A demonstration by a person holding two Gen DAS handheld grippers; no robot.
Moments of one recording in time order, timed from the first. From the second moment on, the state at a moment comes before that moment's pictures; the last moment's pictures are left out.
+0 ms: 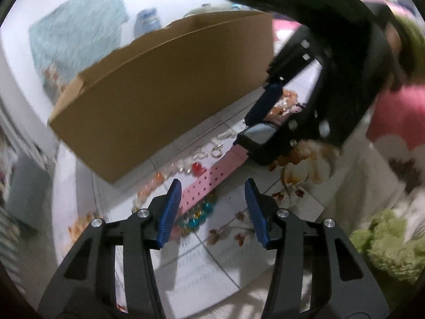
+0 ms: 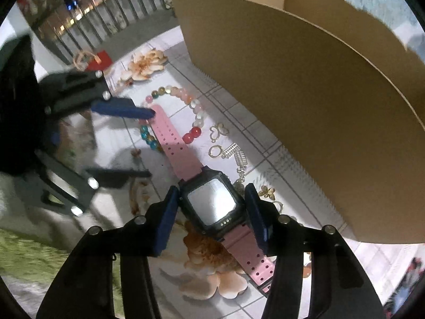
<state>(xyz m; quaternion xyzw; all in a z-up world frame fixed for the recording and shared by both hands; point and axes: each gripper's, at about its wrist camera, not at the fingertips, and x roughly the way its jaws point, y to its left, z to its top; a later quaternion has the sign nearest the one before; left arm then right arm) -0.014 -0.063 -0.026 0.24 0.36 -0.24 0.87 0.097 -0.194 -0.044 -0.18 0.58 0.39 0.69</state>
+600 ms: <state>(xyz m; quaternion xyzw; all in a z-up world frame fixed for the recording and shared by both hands) -0.002 -0.070 -0.022 0.25 0.35 -0.26 0.87 0.063 -0.213 -0.024 -0.10 0.54 0.37 0.75</state>
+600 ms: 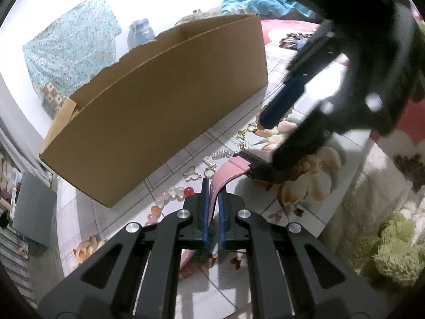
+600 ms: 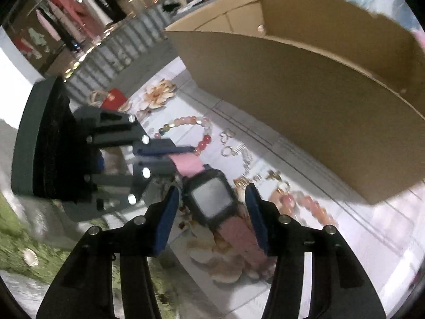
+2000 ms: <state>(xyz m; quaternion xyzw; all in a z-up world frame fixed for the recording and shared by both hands) 0.003 -0.073 0.064 0.14 0.37 -0.29 0.87 -0.003 -0.231 -0.016 -0.01 0.38 0.19 0.91</state>
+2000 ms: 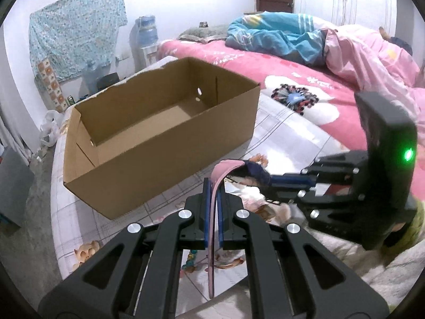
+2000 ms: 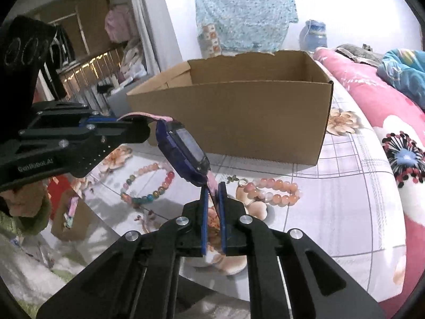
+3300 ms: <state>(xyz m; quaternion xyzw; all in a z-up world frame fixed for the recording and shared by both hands) 0.228 -0.015 0.081 0.07 0.51 -0.21 0.83 0.277 -0.164 0.033 -0.12 0.59 0.24 0.76</state>
